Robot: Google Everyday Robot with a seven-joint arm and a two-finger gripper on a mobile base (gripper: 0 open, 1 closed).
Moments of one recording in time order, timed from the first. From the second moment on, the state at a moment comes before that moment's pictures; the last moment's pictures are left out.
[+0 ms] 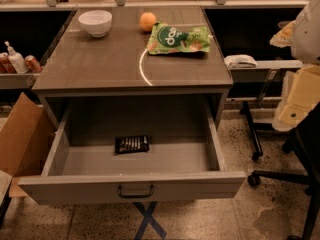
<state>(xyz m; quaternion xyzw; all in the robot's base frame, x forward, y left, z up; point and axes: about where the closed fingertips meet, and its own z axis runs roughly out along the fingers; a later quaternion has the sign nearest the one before) 0.438 -0.216 0.977 -0.60 0.78 -0.04 0.16</state>
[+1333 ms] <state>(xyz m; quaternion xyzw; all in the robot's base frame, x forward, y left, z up) 0.450 -0.181 0.913 -0.57 0.78 0.05 0.24</state>
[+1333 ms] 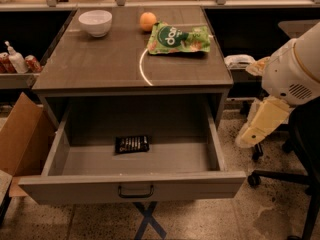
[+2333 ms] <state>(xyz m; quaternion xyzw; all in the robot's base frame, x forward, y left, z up) 0.471 -0.143 0.824 -0.59 0.76 0.13 0.23</state>
